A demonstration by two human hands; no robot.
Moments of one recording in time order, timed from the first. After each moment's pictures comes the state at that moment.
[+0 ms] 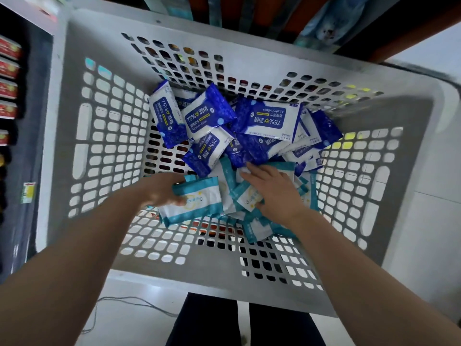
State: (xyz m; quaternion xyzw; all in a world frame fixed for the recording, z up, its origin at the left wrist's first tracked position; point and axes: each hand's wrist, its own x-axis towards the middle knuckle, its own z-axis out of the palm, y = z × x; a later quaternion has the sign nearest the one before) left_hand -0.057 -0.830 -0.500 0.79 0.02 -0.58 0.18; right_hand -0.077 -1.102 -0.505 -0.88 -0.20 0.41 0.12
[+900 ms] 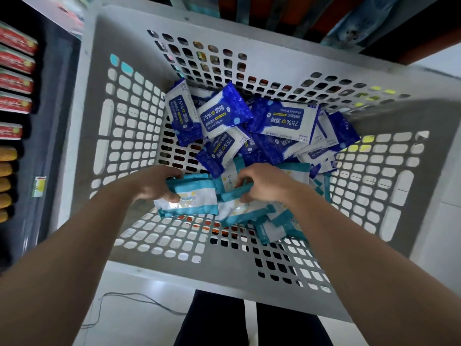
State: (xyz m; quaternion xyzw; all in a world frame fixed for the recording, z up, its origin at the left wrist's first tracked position) left_hand -0.054 -0.790 -0.493 0.79 0.08 -0.57 0.21; right_hand -0.033 -1.048 -0.493 -0.78 -0.10 0.57 0.24
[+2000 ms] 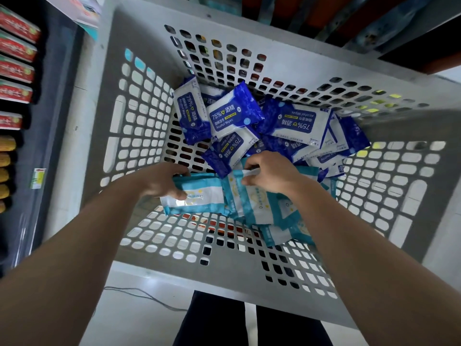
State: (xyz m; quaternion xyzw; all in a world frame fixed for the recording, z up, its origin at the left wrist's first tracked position) left_hand -0.050 -0.786 -0.492 0.77 0.08 -0.58 0.25; right_hand -0.014 -1.035 -0.491 -0.82 -0.06 0.52 0.23
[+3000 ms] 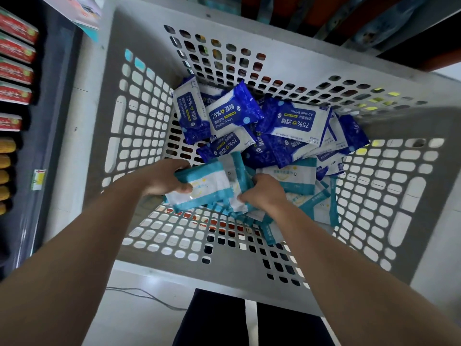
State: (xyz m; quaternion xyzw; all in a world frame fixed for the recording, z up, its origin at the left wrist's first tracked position) left_hand -0.049 -0.789 -0.495 0.78 0.09 -0.55 0.28; right_hand -0.066 -1.023 -0.522 -0.77 0.18 0.55 0.27
